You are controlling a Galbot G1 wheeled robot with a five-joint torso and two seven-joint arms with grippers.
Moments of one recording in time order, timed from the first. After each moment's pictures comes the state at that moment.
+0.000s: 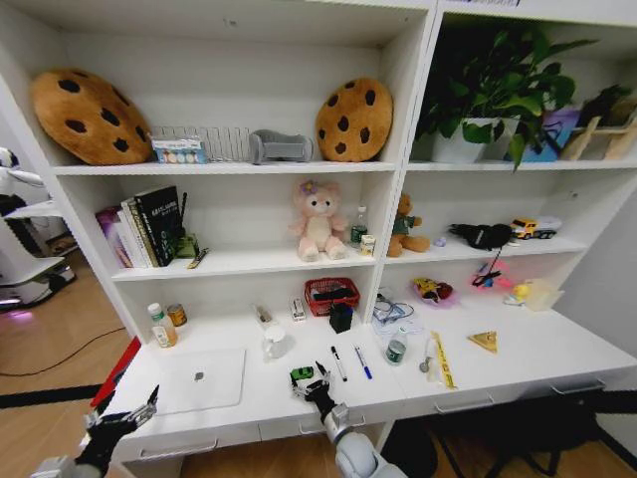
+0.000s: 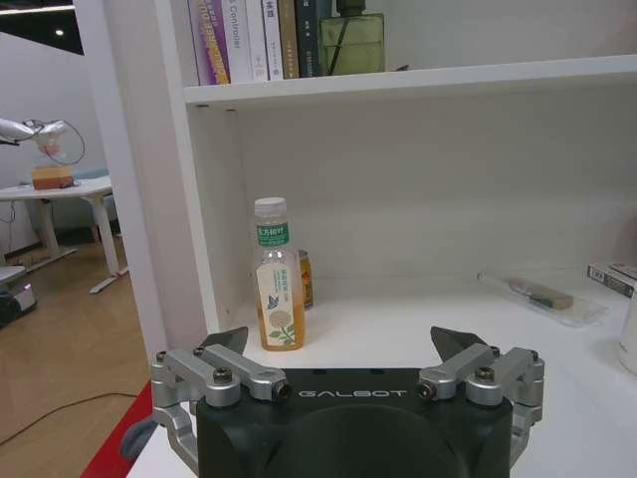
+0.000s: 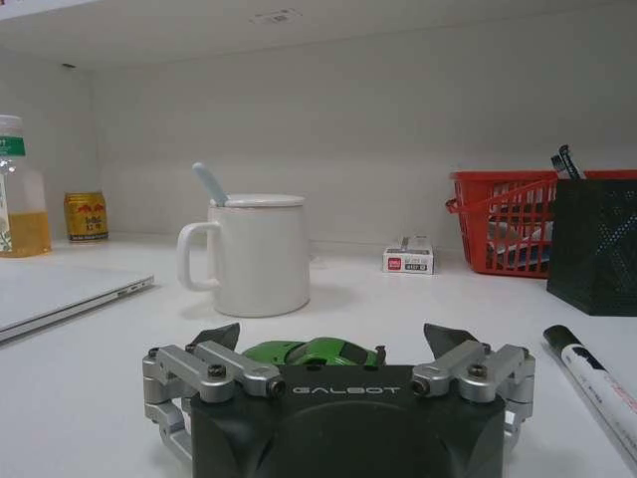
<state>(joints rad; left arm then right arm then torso) 1.95 -1.14 -0.97 -2.05 -0.55 0.00 0.00 -1.14 1.30 -0.12 1.35 0.25 0.30 0.11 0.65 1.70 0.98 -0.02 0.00</state>
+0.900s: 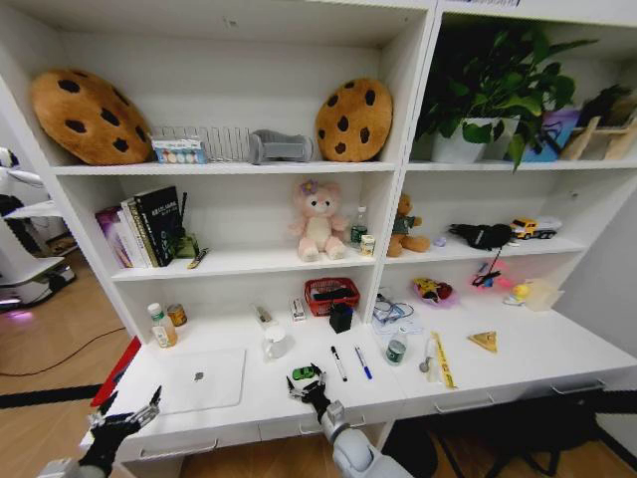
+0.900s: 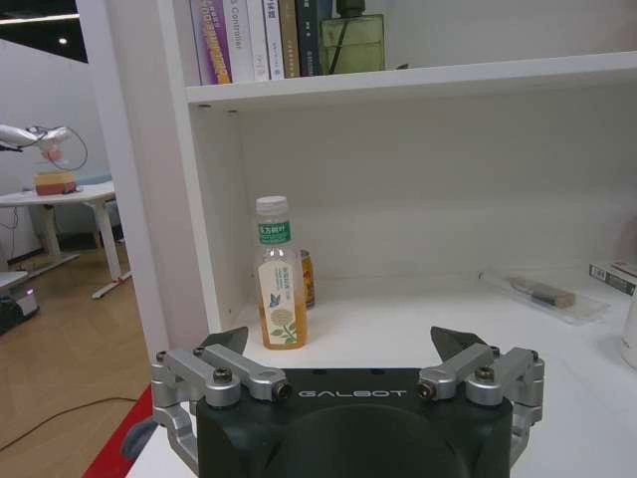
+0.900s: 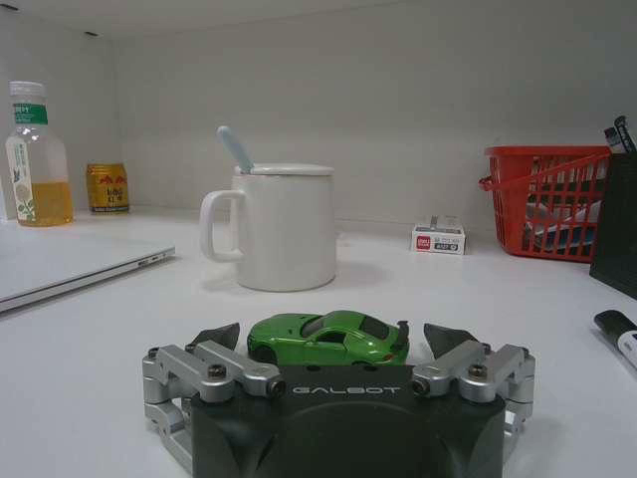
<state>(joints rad) 1.95 -1.15 -0.96 -2.03 -0.54 -0.04 0.00 -1.06 1.29 -0.22 1.29 0.29 0.28 0.13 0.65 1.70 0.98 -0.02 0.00</state>
